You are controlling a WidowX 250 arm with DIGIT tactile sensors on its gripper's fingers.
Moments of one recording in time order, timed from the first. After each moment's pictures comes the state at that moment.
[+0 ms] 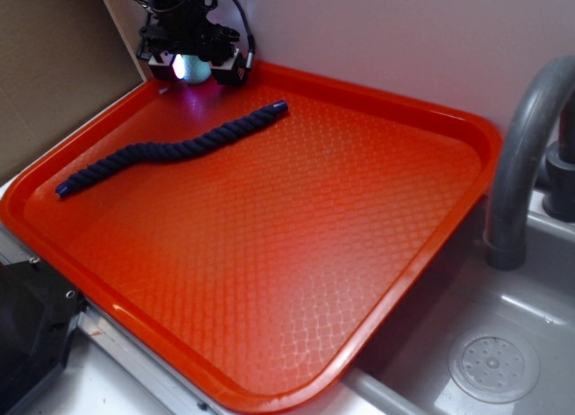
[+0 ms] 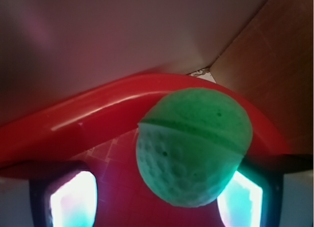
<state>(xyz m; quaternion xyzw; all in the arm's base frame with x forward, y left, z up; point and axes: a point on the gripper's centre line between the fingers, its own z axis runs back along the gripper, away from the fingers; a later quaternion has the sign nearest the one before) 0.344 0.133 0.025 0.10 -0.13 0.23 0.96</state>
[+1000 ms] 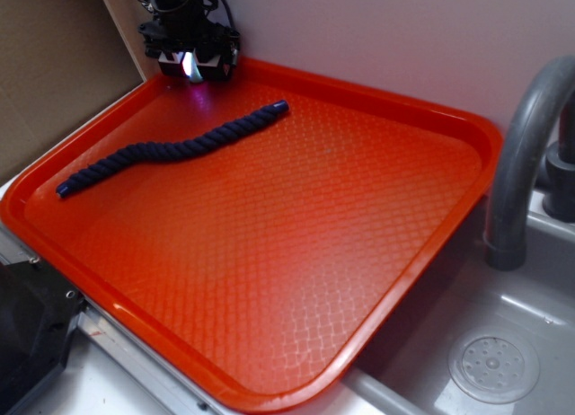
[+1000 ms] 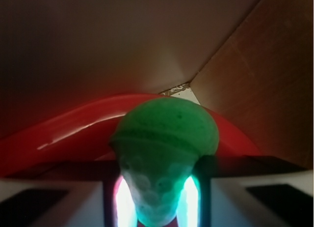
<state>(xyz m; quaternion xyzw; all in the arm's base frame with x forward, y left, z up) 0.350 0.136 0.024 0.12 -0.15 0.24 0.95</state>
